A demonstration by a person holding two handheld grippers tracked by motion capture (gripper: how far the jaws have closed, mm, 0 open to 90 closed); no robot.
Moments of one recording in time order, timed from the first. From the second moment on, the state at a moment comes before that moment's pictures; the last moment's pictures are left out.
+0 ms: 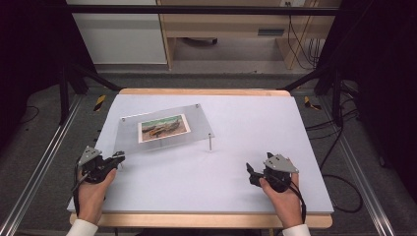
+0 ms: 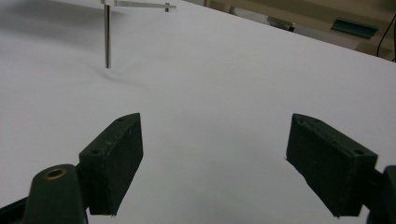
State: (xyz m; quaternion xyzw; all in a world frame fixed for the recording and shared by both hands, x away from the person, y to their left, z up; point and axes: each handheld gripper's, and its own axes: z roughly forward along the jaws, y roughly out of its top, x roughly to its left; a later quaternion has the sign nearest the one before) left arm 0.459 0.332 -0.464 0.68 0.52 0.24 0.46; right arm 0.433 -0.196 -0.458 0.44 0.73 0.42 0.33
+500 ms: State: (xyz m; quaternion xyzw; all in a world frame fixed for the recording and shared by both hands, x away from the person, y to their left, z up) left arm 0.459 0.332 -0.462 0.68 0.52 0.22 0.46; right arm 0.448 -0.172 -0.445 0.44 0.74 0.41 0.29
